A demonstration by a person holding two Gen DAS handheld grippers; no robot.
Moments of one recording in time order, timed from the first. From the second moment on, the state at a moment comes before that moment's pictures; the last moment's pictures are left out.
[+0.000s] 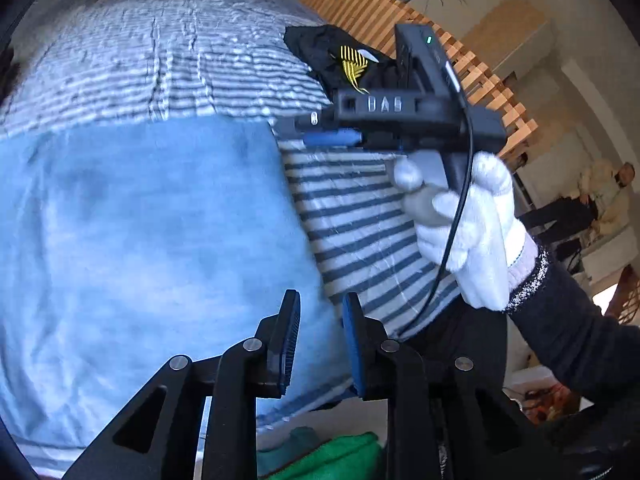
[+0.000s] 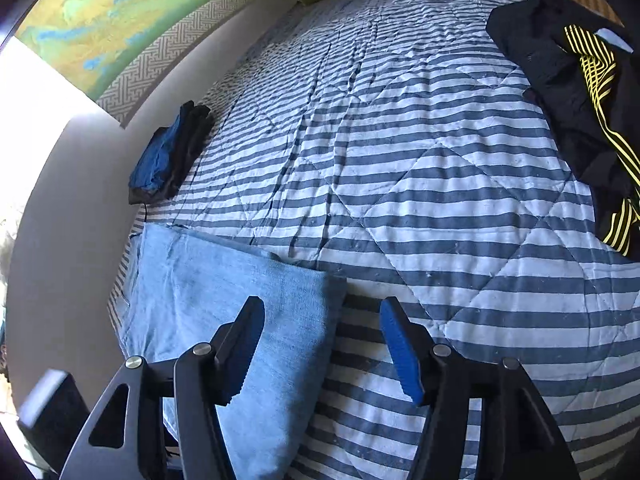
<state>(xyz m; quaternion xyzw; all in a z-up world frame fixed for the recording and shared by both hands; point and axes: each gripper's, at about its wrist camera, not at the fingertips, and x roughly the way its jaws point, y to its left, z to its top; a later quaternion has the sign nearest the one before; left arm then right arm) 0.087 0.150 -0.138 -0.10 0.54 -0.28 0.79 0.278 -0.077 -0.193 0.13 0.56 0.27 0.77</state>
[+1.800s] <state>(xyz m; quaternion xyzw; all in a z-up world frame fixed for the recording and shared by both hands) 0.303 0.180 -0.227 -0.14 0.71 -0.38 0.58 0.163 -0.012 -0.207 -0.09 0.41 0.40 0.81</state>
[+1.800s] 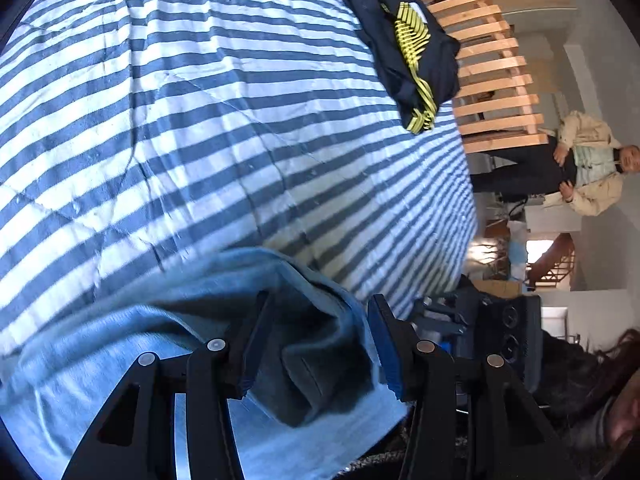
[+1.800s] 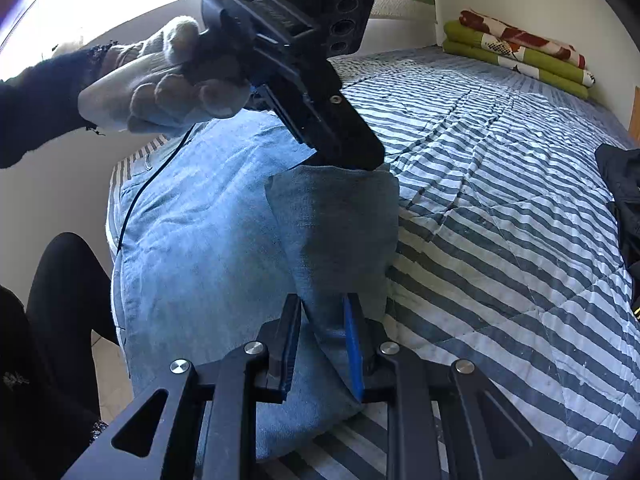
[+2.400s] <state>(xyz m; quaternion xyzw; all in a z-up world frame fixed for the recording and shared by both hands) 0.327 0.135 -0.159 -0.10 0.67 -0.40 0.62 0.206 -0.050 -0.206 -0.02 0.44 0.30 0.85</state>
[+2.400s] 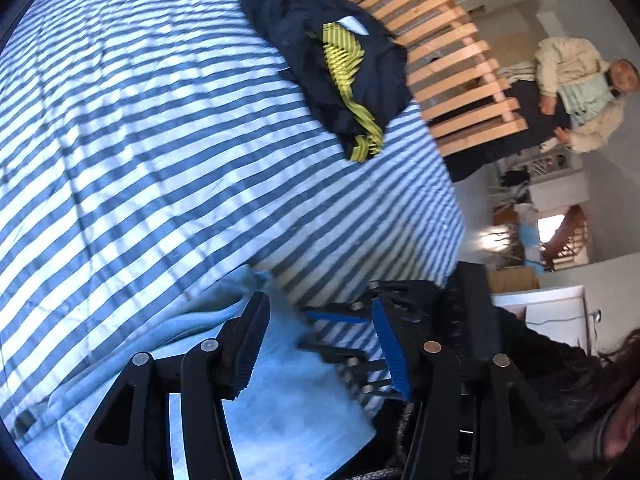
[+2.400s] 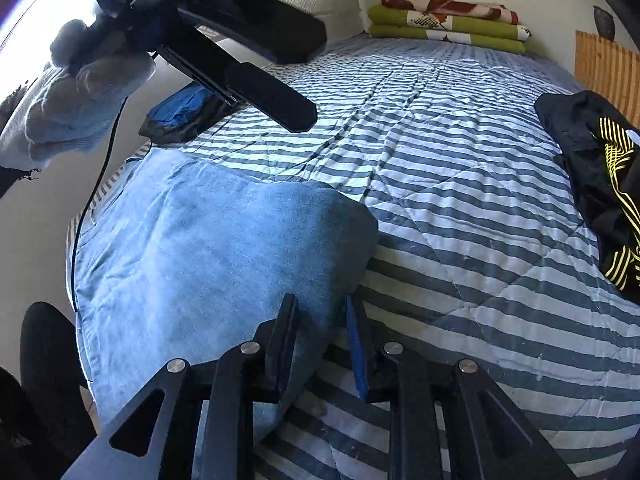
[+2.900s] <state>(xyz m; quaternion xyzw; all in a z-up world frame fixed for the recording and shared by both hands) 0.335 0.140 -0.185 -0.08 0.67 -0.37 0.63 0.210 -0.057 -0.197 0.01 0.44 0.30 0.84</state>
